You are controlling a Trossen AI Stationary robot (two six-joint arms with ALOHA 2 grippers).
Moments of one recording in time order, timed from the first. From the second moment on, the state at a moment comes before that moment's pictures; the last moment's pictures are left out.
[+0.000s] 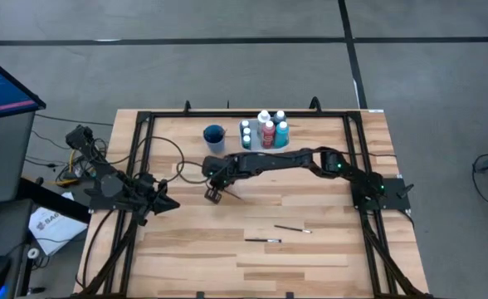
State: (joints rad) left arm -0.80 0.15 0.01 0.17 -0.65 -0.63; right arm -0.02 2.42 2.03 -0.61 0.03 0.35
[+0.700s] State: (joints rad) left arm -0.80 0.15 0.01 0.18 -0.65 -0.63; right arm -0.09 2.24 2.03 -0.74 0.08 0.25
